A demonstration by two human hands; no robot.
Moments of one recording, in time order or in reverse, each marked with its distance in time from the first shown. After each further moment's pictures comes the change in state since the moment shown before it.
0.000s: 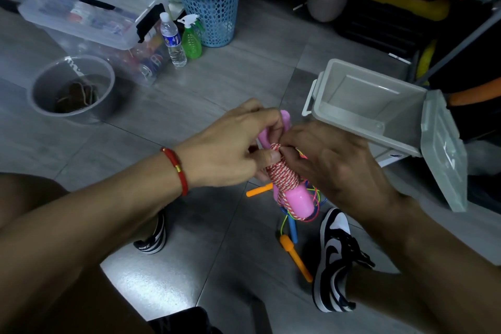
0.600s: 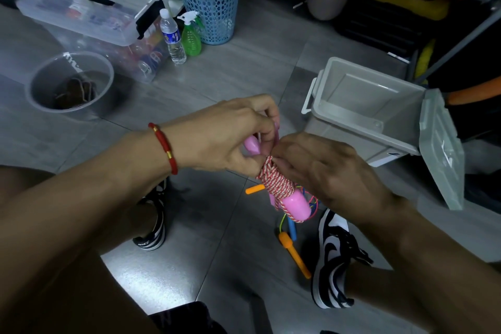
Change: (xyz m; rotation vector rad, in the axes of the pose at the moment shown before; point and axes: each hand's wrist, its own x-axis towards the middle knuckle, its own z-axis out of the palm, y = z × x) left_hand 0.005 -0.005 -0.020 0.161 -0.179 0.145; right_hand -0.006 -0.006 -0.002 0.112 -0.167 -0.088
